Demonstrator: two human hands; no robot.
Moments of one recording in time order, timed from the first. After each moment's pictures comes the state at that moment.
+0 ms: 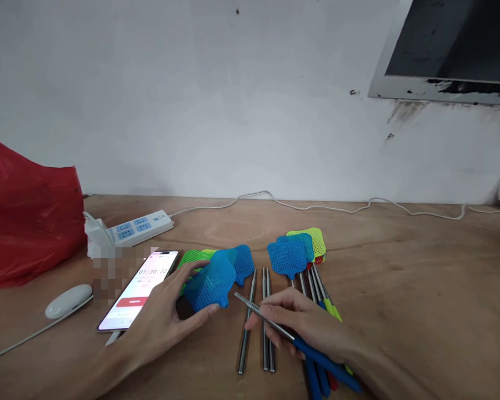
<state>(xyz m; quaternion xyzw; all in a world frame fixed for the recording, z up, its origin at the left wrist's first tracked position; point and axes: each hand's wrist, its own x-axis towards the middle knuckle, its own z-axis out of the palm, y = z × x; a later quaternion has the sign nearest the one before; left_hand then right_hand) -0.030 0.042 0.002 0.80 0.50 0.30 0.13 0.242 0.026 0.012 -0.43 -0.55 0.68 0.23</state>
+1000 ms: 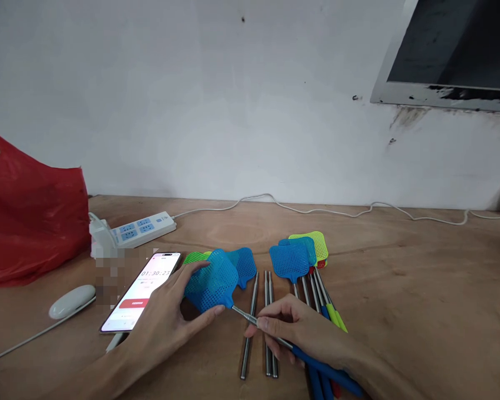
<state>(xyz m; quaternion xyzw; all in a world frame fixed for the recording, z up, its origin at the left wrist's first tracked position) -0.027 0.043 -0.003 0.80 0.50 0.31 0.06 0.239 0.029 0.007 -0.43 -0.58 0.67 0.19</state>
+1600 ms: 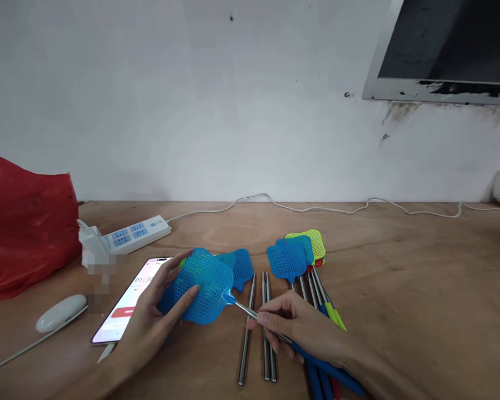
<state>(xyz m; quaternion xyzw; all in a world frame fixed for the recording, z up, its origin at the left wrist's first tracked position) -0.033 0.047 -0.007 0.69 0.48 0.46 0.27 0.241 0.033 0.001 -0.44 -0.58 0.65 0.22</state>
